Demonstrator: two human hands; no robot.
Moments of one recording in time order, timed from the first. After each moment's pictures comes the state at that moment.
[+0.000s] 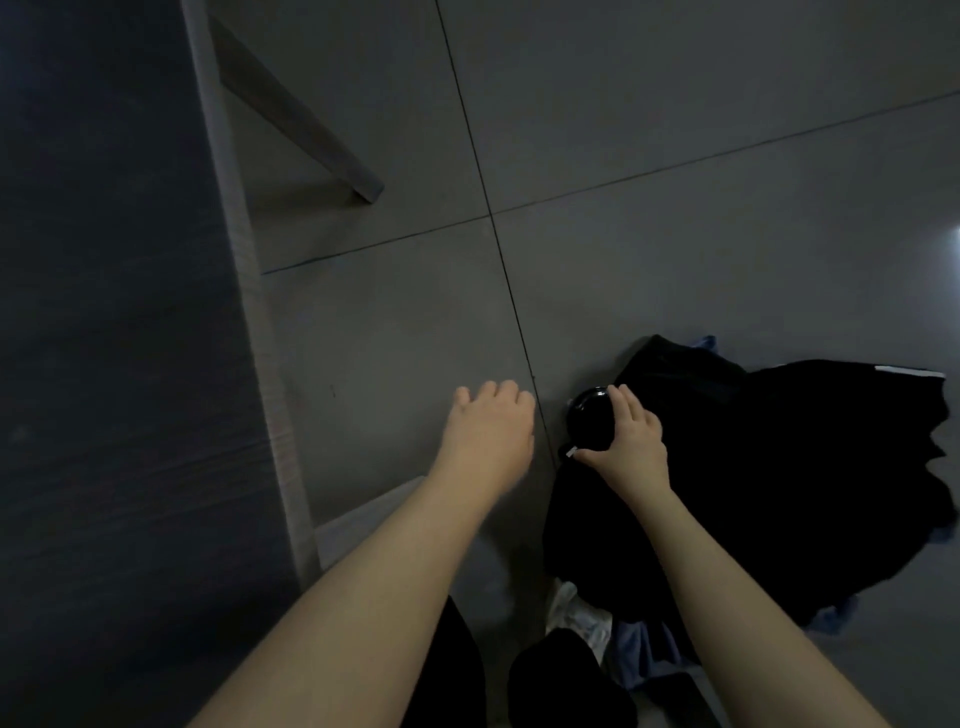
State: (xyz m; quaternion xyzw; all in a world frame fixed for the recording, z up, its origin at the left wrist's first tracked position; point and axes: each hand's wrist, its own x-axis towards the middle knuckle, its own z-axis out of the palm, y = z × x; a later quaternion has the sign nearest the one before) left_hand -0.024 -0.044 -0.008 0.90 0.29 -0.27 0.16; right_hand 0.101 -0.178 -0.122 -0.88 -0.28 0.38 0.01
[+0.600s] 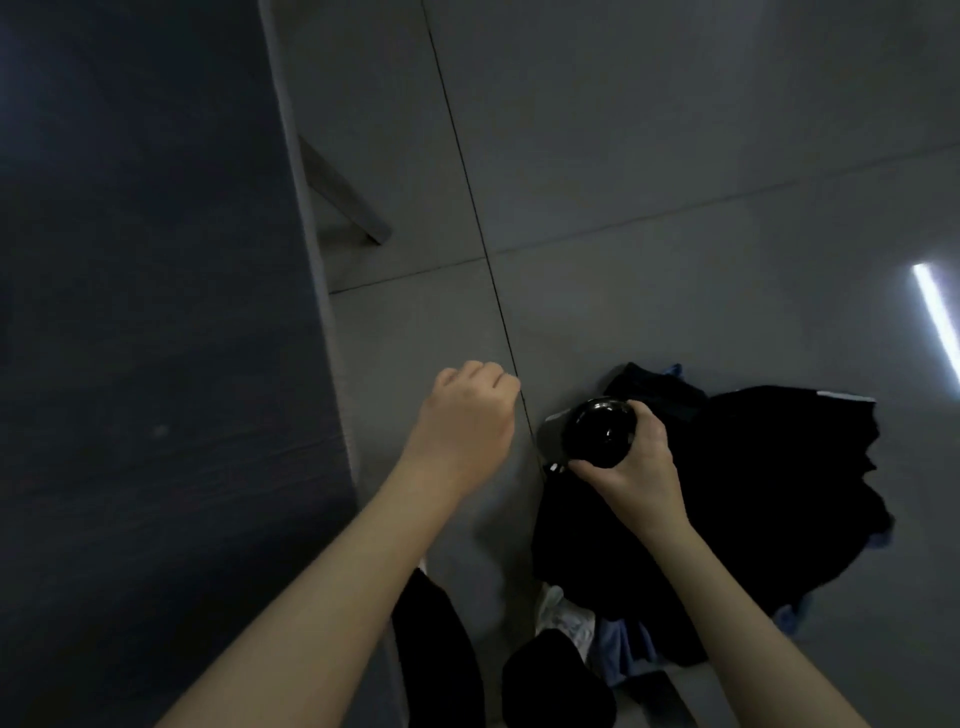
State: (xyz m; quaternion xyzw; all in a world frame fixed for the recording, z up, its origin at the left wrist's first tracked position) left_hand -0.041 -0.015 0.084 0.94 0.28 -0.03 0.18; right_hand 0.091 -0.178 0.009 -0.88 -0.25 0.32 0.23
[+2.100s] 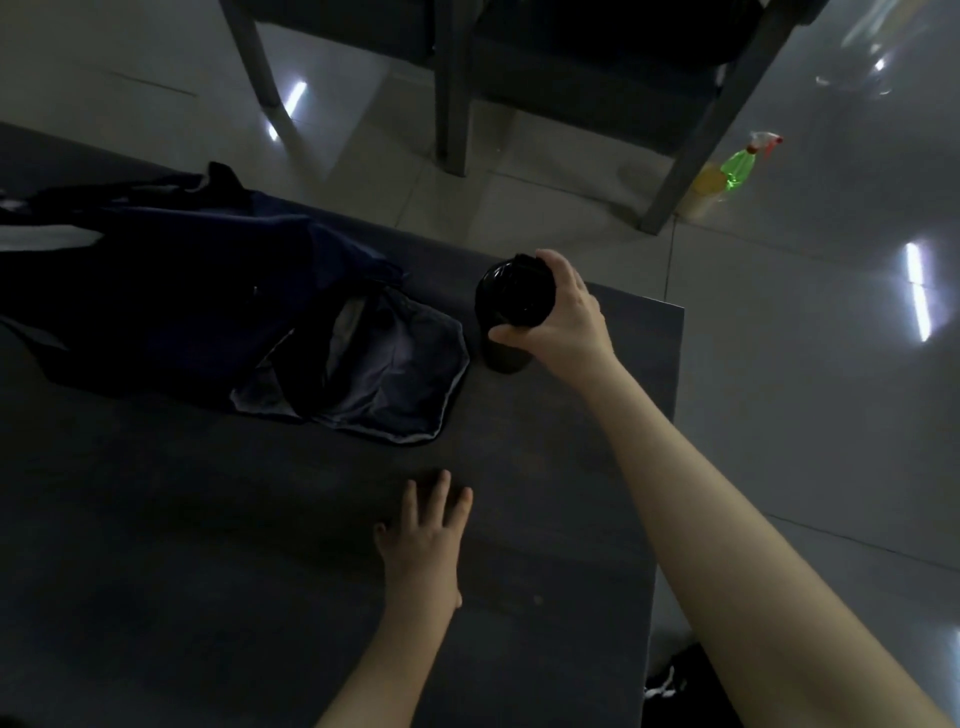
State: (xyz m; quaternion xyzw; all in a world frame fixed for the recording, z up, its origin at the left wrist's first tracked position) left_hand -0.295 0.134 0.203 0.68 0.61 -0.29 0.29; right_hand -0.129 0.304 0.277 -0.69 -0.59 0.32 0.26
